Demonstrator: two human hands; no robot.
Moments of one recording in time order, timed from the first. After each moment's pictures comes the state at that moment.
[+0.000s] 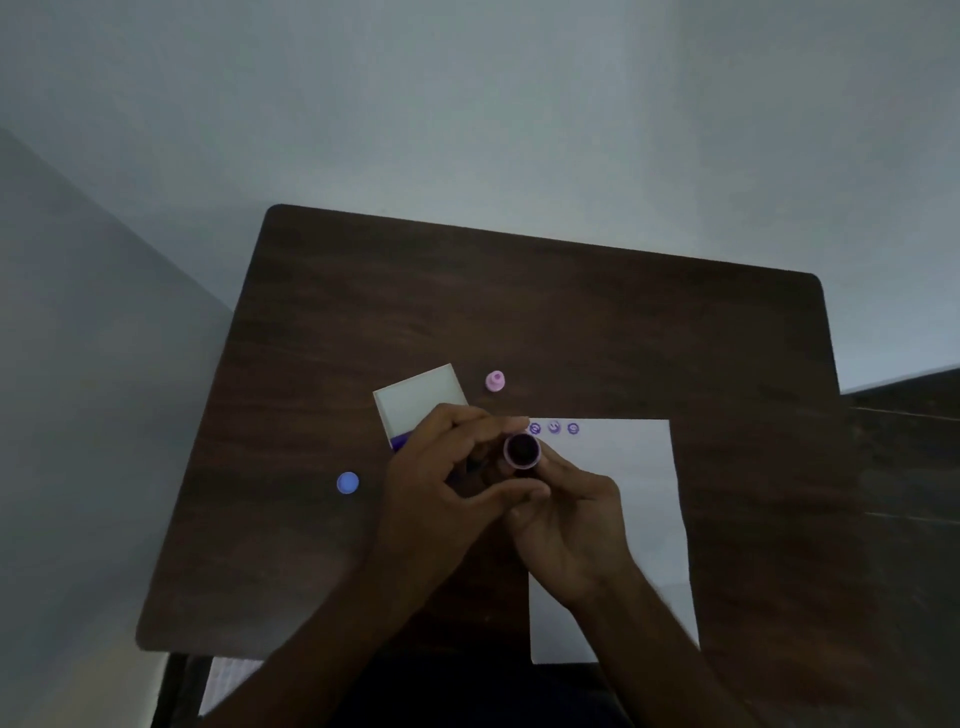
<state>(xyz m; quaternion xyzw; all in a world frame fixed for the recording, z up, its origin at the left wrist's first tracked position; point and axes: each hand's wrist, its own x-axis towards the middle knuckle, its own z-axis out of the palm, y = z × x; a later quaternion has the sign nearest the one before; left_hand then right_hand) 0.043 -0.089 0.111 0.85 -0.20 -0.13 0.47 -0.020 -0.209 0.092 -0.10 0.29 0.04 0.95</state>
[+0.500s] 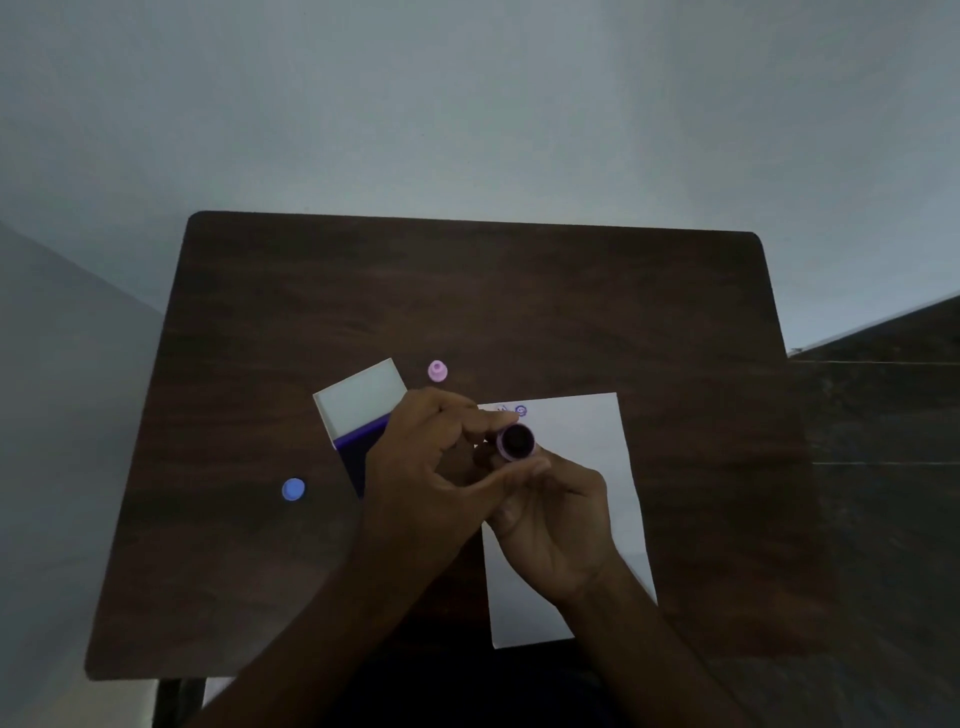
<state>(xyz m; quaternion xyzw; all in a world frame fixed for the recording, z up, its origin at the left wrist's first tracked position) 0.009 -0.147 0.134 0.84 -0.18 -0.20 0.47 -0.055 -0.245 0.093 -0.08 0.25 0.01 0.96</state>
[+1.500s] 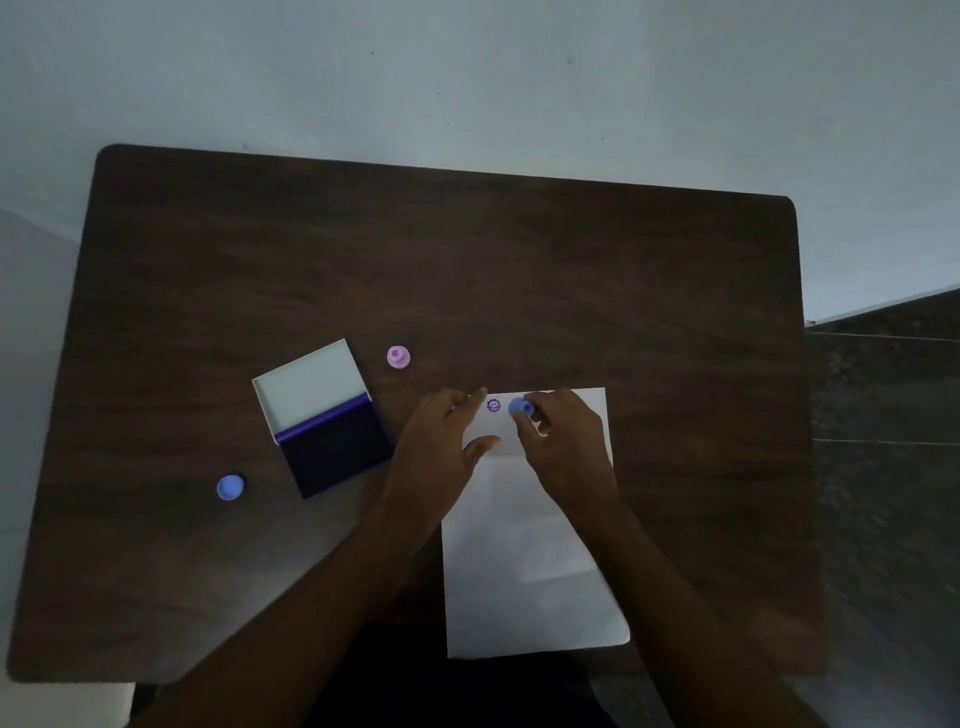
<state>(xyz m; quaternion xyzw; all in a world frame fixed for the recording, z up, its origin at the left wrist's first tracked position) 0.038 -0.214 -0.060 0.92 -0.24 -0.25 0.17 -0.032 -0.350 -0.045 -0.86 0.34 0.06 0.36</state>
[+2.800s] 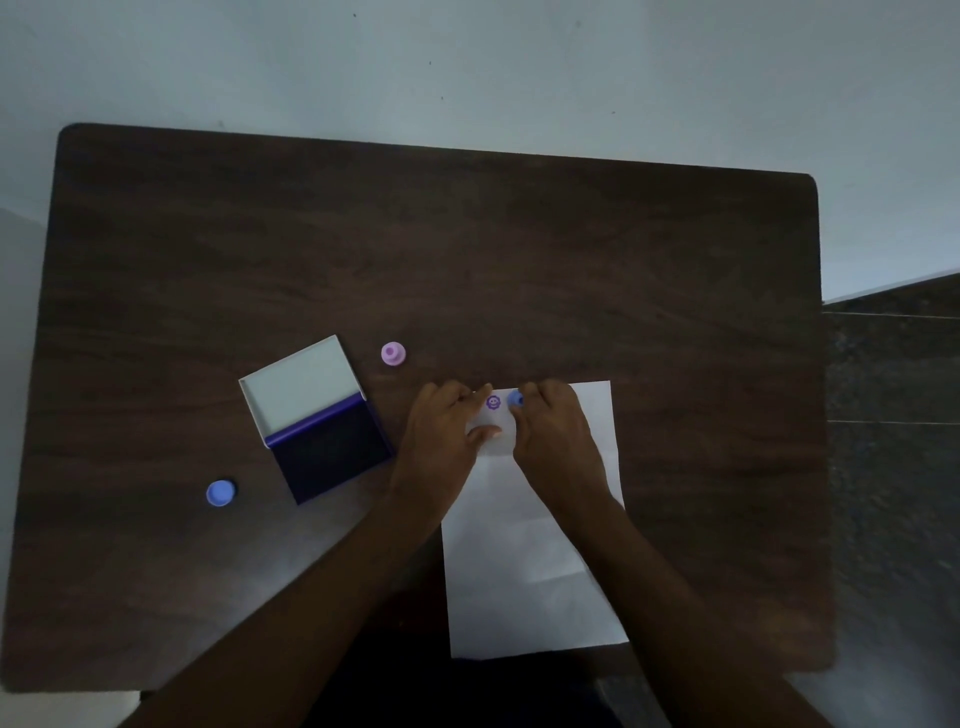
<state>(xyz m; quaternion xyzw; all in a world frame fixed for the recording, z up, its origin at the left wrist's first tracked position) 0.054 -0.222 -0.068 0.91 -0.28 -0.27 0.14 -0.017 -0.346 -0.063 -0.85 0.35 0.21 0.34</state>
